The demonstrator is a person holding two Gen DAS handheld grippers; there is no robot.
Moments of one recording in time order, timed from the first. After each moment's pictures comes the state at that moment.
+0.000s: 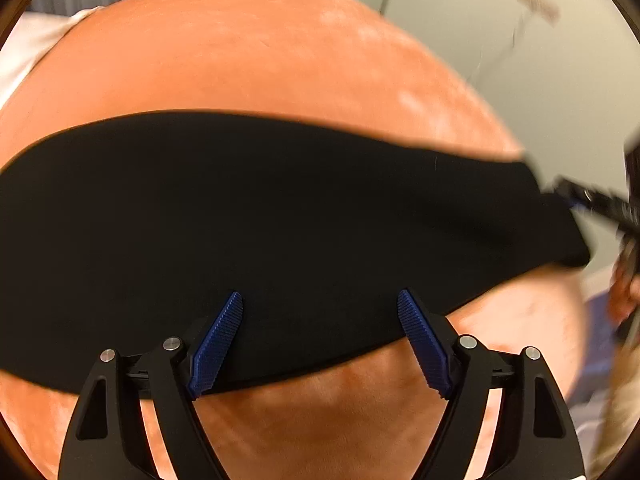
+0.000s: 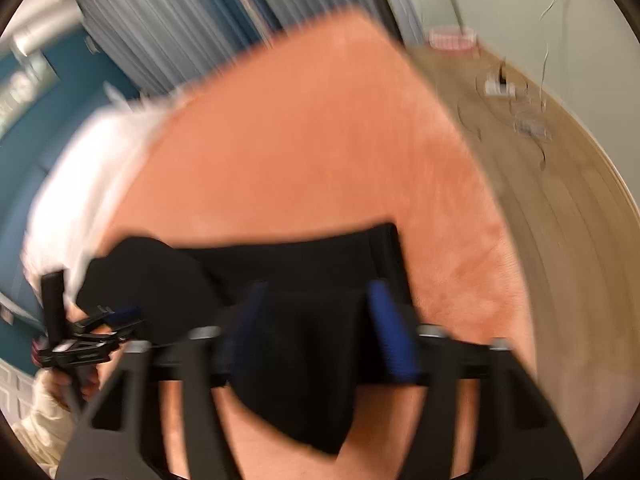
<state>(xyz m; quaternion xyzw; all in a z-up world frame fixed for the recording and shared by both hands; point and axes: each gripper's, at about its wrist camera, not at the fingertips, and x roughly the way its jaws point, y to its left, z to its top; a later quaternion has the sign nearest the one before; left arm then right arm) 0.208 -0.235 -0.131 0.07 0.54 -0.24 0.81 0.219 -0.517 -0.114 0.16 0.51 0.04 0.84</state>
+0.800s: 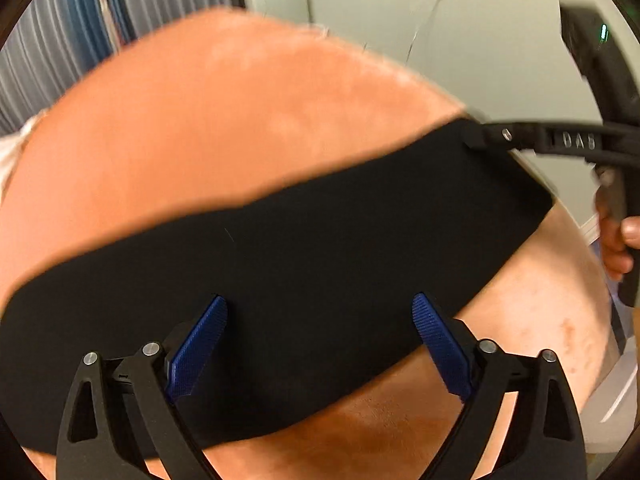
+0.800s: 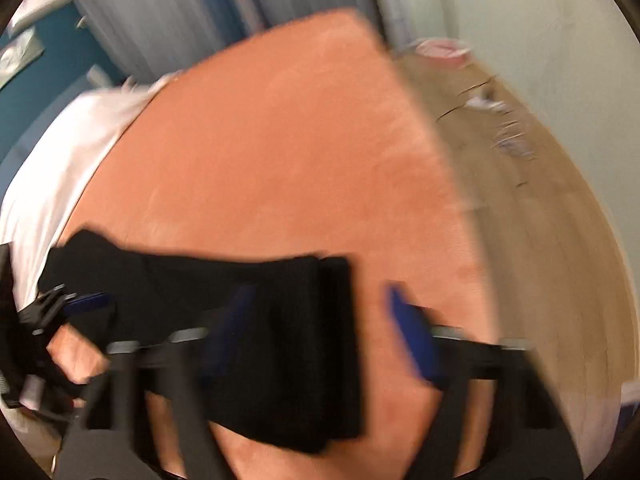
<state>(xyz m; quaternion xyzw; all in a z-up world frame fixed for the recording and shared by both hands) 0.185 -0.363 -0.119 0.17 0.50 -0.30 0.80 0.240 -0.540 -0.122 0.13 0.48 0.05 0.87</state>
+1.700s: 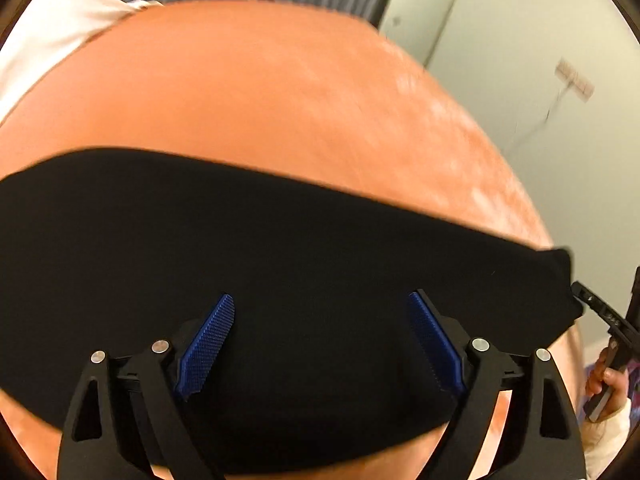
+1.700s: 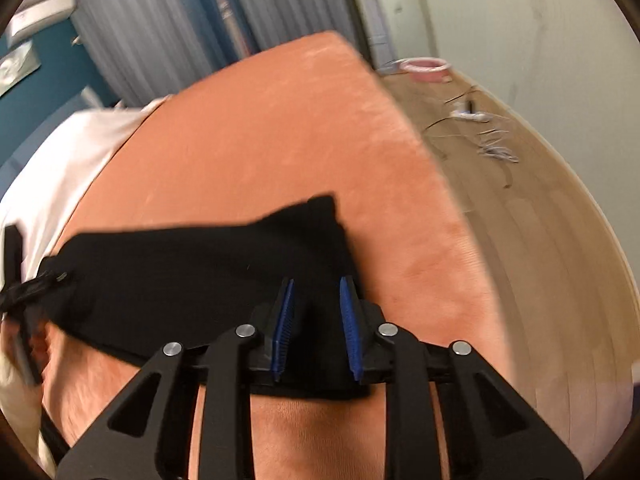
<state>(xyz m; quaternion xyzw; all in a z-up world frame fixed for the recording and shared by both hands) 0.223 -0.115 -0.094 -0.07 0.48 -0.20 0.85 0.168 -0.572 -0.099 0.15 0.40 -0.03 0.90</state>
